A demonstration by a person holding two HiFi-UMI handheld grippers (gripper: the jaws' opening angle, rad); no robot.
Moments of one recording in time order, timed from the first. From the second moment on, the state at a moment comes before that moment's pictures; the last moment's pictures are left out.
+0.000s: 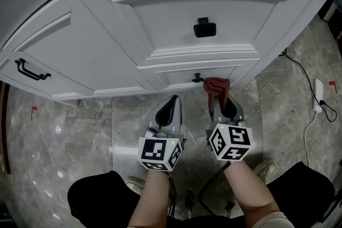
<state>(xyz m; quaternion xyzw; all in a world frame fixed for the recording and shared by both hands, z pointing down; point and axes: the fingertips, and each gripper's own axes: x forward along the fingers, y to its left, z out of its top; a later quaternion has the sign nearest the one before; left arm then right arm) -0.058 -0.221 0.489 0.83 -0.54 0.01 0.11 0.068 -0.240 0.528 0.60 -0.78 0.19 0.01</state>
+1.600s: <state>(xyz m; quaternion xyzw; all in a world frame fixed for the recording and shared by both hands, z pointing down) -0.087 -0.207 0.494 0.83 -0.55 0.00 0.12 0.026 -0.267 0.561 0.57 -0.79 0.21 0.02</state>
